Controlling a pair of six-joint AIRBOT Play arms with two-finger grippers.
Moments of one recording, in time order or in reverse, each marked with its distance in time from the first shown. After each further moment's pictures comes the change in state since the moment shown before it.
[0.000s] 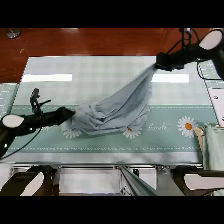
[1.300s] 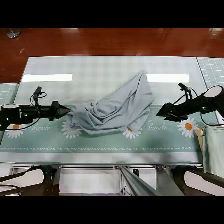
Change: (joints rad) left arm 0.290 -0.490 0.185 -0.195 -0.341 0.425; right arm -0.238 0.269 -0.791 0.100 0.093 -0.204
